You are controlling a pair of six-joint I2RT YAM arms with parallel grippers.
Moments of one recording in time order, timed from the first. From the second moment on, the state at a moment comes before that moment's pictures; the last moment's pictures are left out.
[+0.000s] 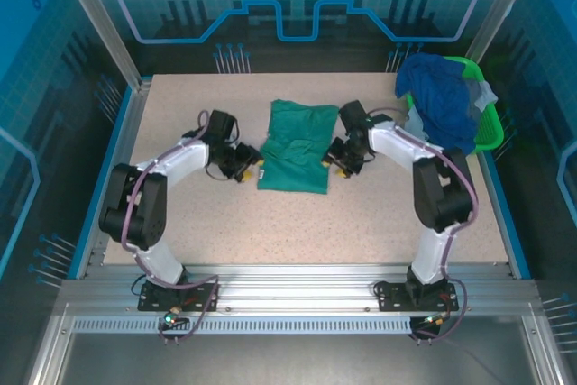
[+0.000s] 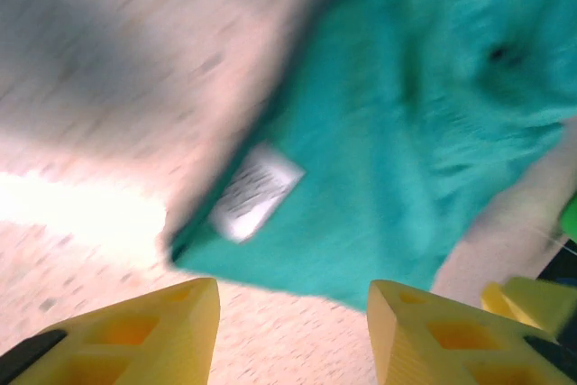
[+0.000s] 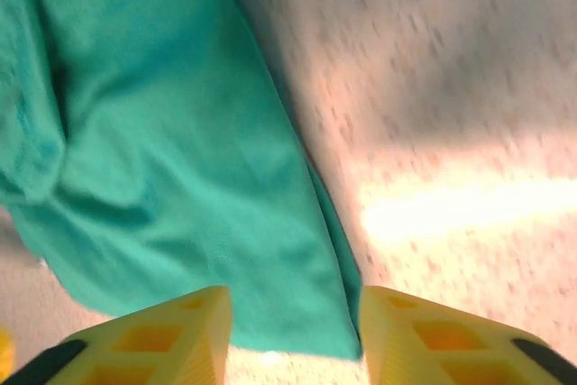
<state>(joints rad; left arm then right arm) -0.23 1.70 1.06 -0.52 0.45 -1.03 0.37 1.85 1.31 -0.76 -0.33 0.91</state>
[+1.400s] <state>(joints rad) -0.30 1.48 1.03 -0.38 0.48 -1.13 0.42 1.62 1.24 -0.75 -0.31 0.97</state>
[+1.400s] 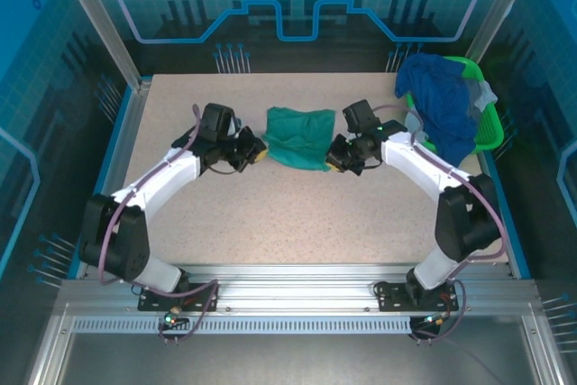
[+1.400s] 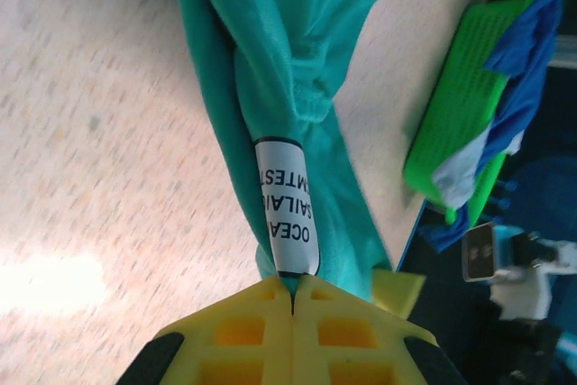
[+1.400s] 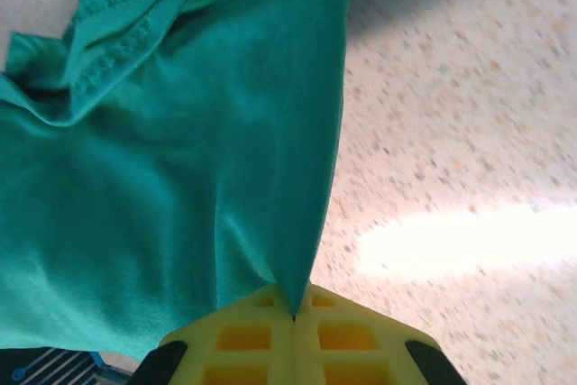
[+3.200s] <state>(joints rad) -0.42 1.17 0.77 -0.73 0.59 -1.16 0.46 1.44 1.04 -1.02 -0.49 0.86</state>
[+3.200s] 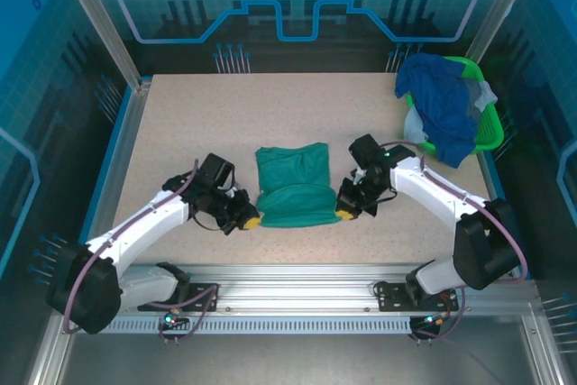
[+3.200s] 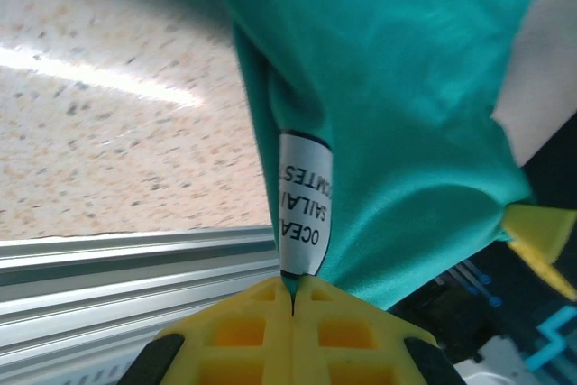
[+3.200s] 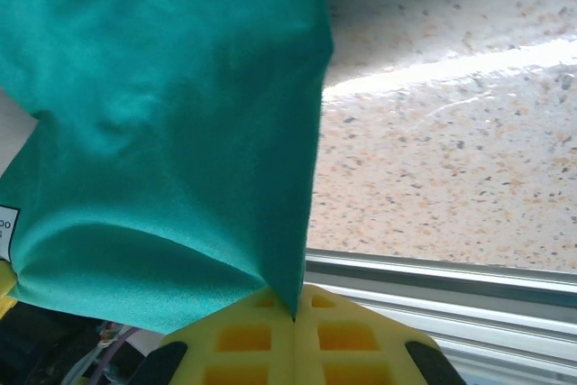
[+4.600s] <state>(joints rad) -0.08 2.02 1.47 -0.57 0.56 -1.19 0.30 2.42 2.22 -1.12 -0.48 0.90</state>
